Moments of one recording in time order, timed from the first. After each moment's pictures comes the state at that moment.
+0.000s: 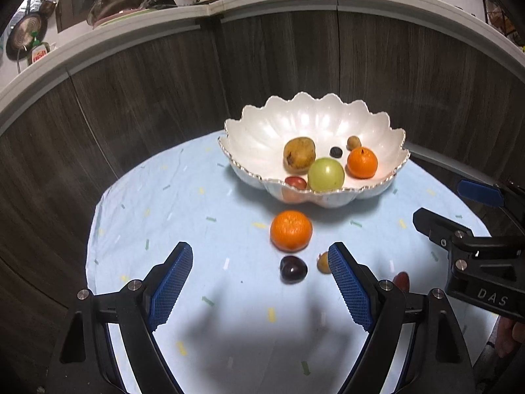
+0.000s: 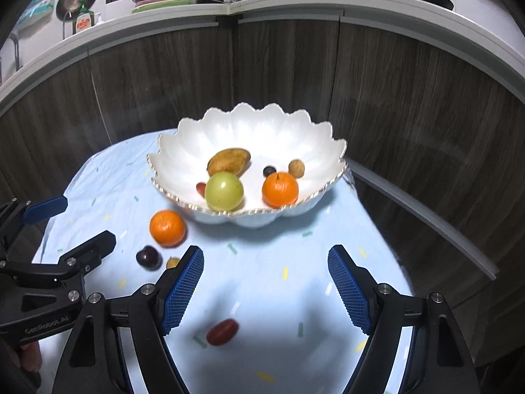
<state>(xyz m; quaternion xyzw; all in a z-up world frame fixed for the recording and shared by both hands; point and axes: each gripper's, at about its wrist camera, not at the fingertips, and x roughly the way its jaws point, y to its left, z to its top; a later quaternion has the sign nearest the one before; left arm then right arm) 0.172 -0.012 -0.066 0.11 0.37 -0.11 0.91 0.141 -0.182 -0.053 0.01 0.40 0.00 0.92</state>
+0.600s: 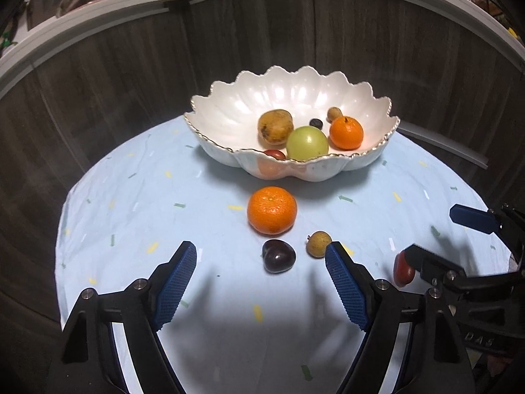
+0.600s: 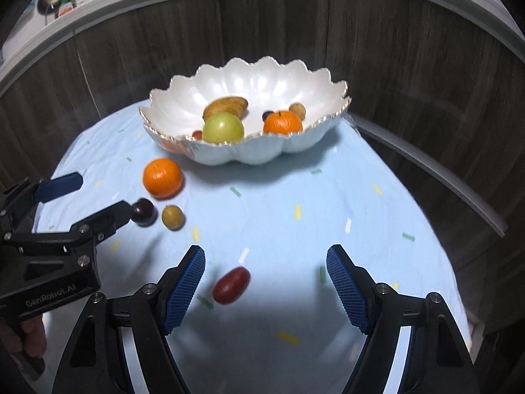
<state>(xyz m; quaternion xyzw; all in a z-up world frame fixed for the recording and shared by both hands) 0.187 -0.017 -0.101 0.12 0.40 -0.17 0.89 0.124 -0.171 -0.095 0.03 0.46 -0.02 0.89</state>
